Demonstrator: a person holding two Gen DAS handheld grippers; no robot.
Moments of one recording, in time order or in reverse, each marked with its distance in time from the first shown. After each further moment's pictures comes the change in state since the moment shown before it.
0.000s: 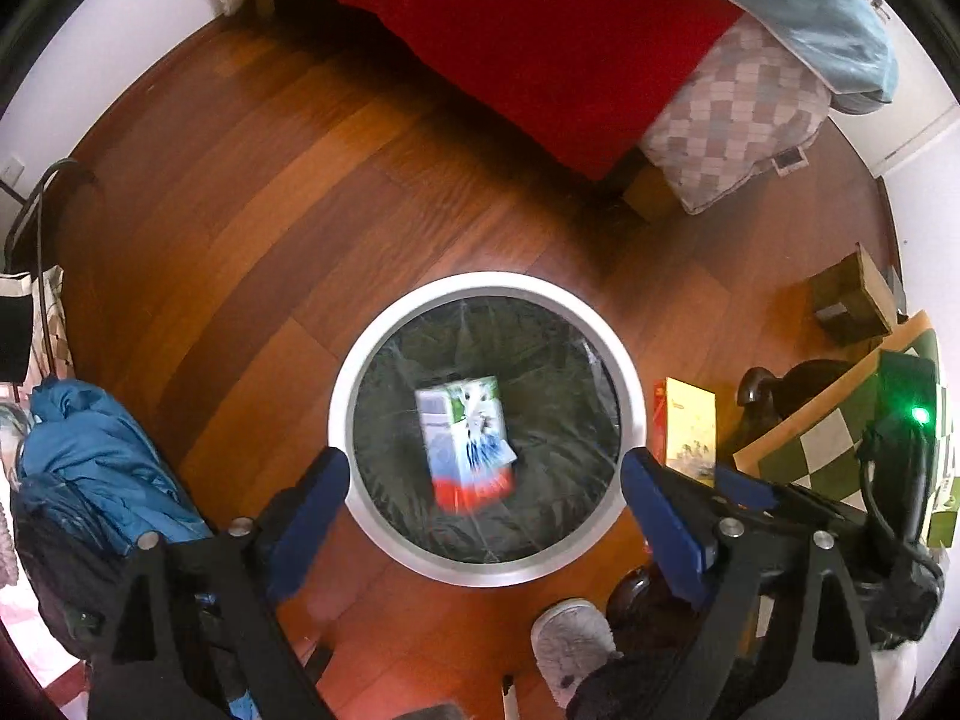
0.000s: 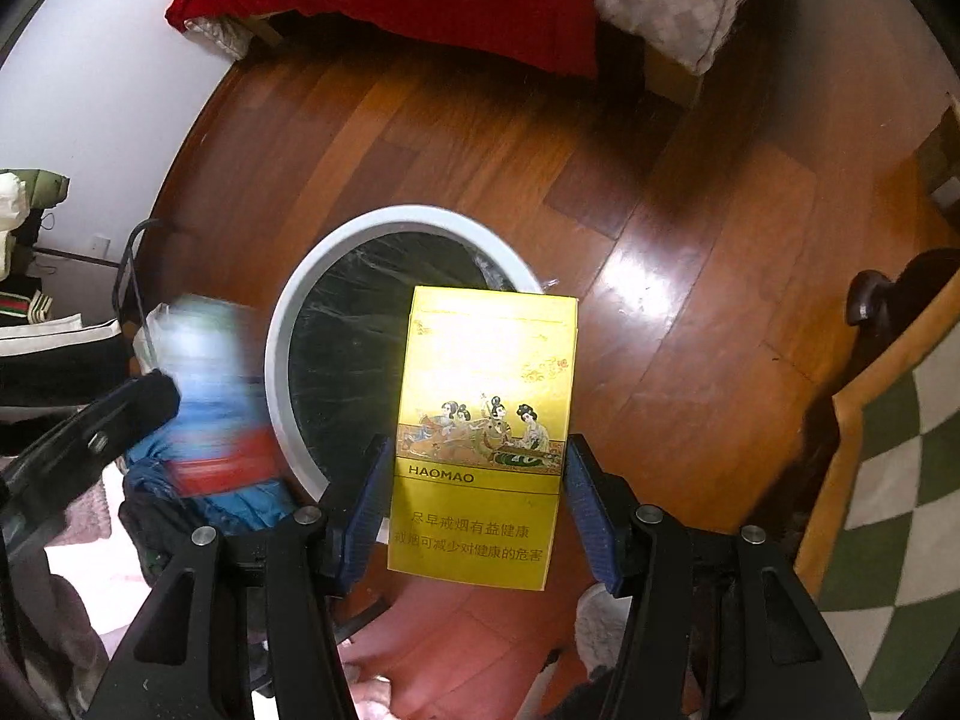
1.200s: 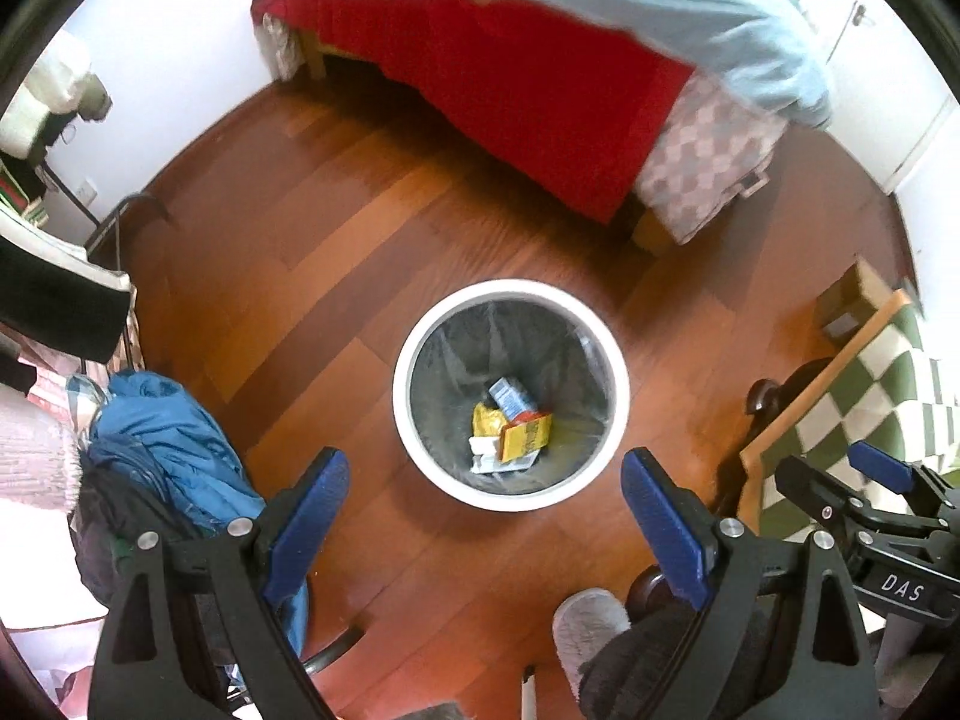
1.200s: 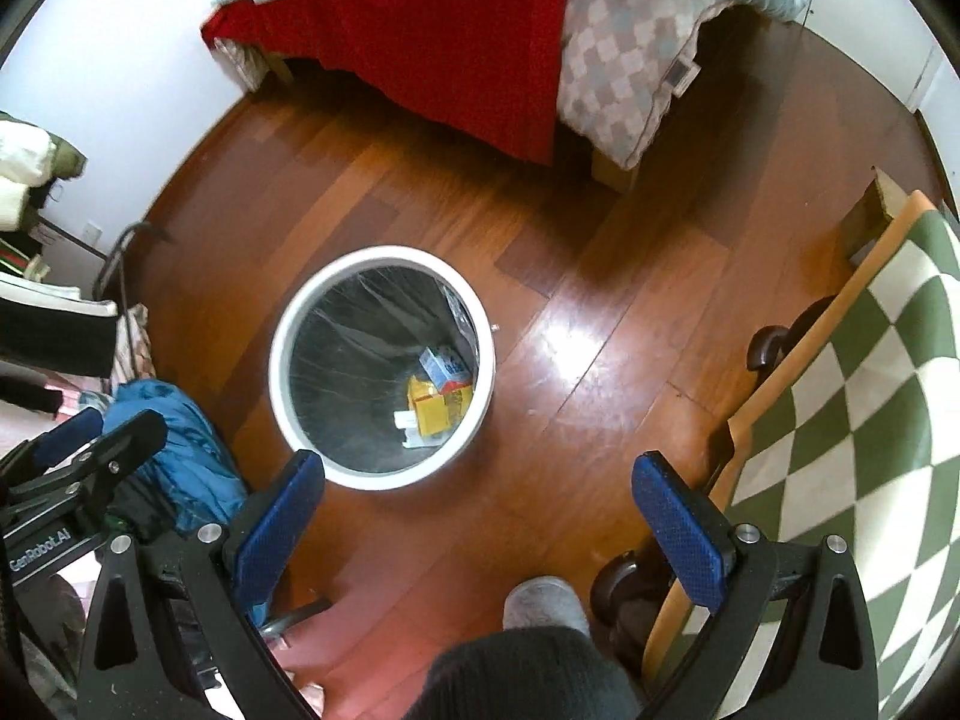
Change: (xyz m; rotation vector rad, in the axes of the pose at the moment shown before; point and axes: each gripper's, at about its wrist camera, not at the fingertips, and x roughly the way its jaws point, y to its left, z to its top) left arm -0.116 -0.032 -0.080 0.014 -0.187 0.117; right arm -0.161 0.008 -0.093 -0.116 -0.247 -0.150
